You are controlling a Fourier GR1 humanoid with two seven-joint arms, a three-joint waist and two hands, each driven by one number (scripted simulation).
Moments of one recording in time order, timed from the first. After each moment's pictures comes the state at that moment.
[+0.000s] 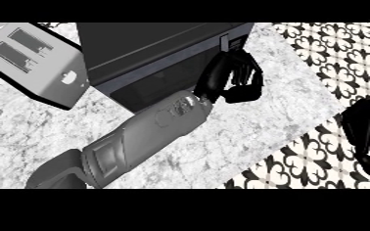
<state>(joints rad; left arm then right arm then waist) -1.12 0.03 -0.93 -0.79 0.68 0.59 -0.21 -0.11 -0.75 0.06 -1.66 -0.53 0.63 -0.51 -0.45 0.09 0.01</state>
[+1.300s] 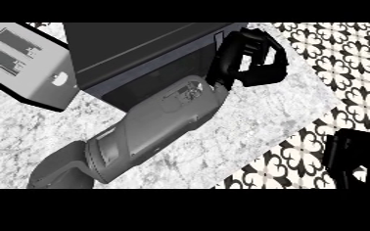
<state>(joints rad) -1.22 0.00 -0.82 -0.80 0.91 0.59 -0.21 -0.06 -0.79 0.21 -1.89 -0.58 0.68 -0.39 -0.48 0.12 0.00</state>
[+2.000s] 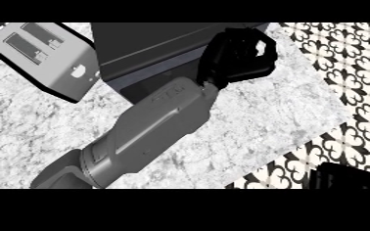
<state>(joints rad) -1.13 0.00 -0.70 -0.86 1.20 0.39 -0.29 0.08 -0.74 0.30 -2.01 -0.57 0.65 -0.37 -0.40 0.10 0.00</state>
